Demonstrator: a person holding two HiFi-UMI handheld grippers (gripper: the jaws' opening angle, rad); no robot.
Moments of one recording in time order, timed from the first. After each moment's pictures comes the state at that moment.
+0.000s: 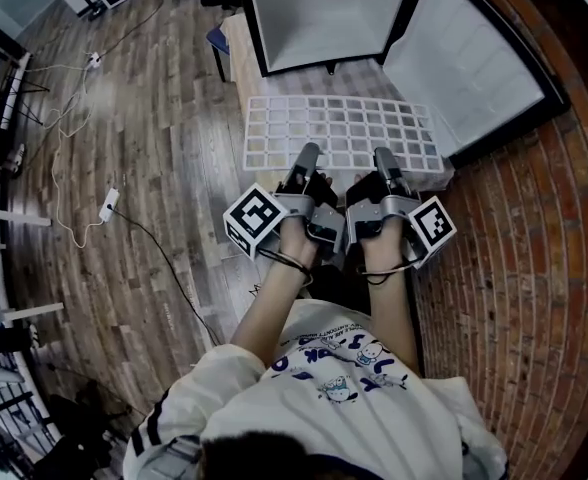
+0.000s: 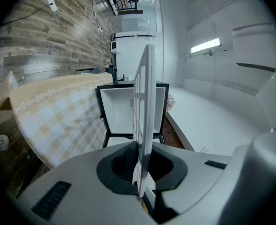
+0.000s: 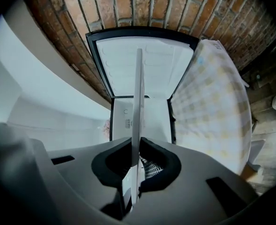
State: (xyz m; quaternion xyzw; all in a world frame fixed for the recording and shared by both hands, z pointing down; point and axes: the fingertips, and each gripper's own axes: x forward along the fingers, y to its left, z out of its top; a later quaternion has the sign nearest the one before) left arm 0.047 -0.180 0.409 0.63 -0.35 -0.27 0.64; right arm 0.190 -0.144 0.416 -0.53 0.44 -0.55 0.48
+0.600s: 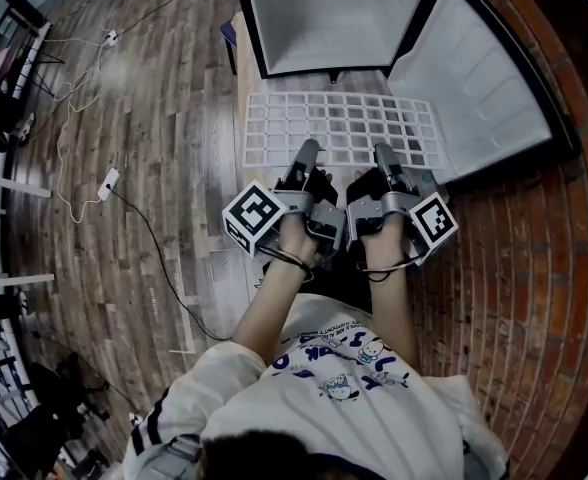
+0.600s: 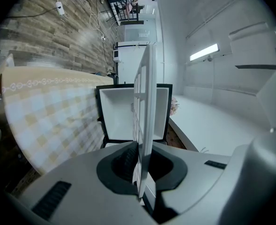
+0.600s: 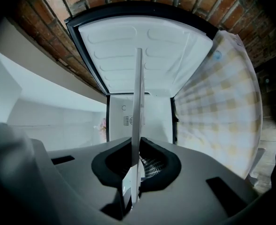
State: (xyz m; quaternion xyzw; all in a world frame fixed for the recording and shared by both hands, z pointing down) left arm 0.035 -0.174 0.418 0.61 -0.37 -0.32 0.63; right arm 0.181 -0.154 0.423 -0.50 0.48 -0.56 0.45
